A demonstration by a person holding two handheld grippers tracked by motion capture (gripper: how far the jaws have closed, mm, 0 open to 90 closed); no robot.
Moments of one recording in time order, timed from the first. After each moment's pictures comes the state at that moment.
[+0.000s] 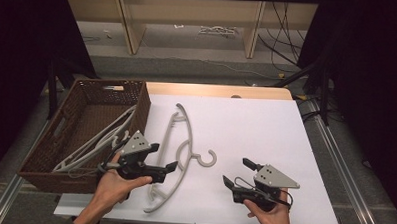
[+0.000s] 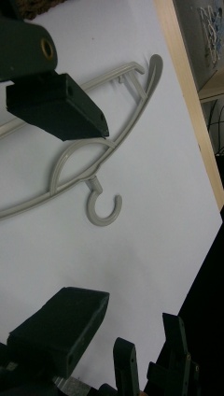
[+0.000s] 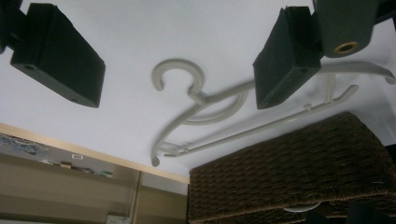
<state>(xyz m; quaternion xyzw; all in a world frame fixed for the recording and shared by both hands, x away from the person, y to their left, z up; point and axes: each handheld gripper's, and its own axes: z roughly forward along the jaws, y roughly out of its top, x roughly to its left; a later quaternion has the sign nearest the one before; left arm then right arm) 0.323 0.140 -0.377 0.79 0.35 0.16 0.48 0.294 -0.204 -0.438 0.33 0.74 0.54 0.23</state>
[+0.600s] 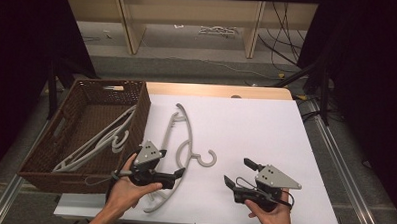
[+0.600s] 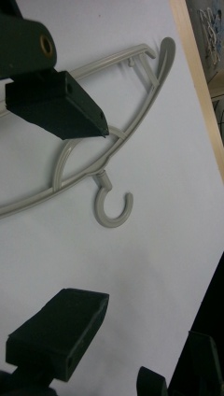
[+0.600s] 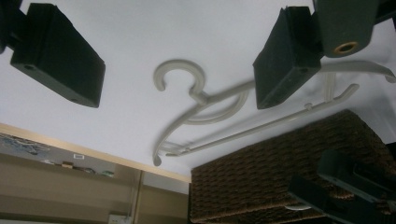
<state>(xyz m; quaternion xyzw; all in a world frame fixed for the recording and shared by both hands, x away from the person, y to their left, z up) 0.335 0.132 -0.404 0.83 0.27 0.25 0.43 0.293 -0.206 -0.438 0.33 0.74 0.54 0.23</state>
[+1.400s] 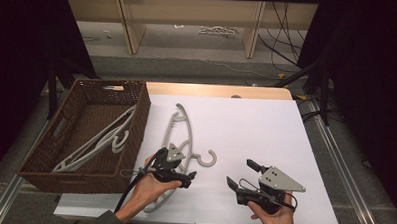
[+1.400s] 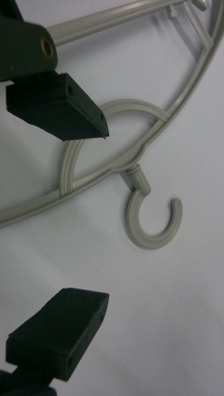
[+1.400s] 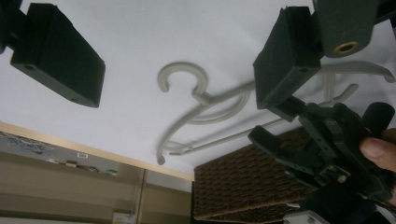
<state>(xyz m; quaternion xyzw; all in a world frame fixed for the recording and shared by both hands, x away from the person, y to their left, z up) 0.364 0.089 -0.448 0.85 0.32 0.28 0.31 0.289 -0.213 -0.436 0.33 0.73 0.54 0.25</state>
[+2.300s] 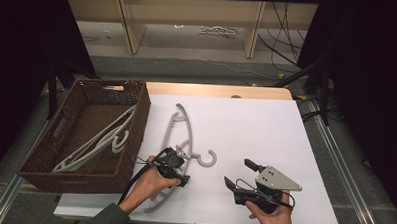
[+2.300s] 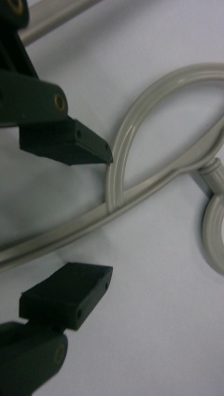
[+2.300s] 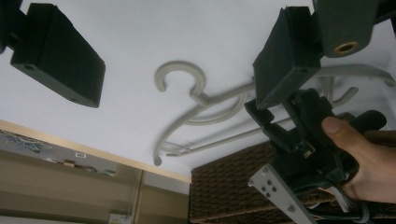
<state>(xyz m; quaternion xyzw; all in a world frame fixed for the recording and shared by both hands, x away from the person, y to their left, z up) 0.380 0.078 -0.469 0.90 0.33 0.16 0.22 0.289 -0.207 -0.436 0.32 0.75 0.53 0.24</state>
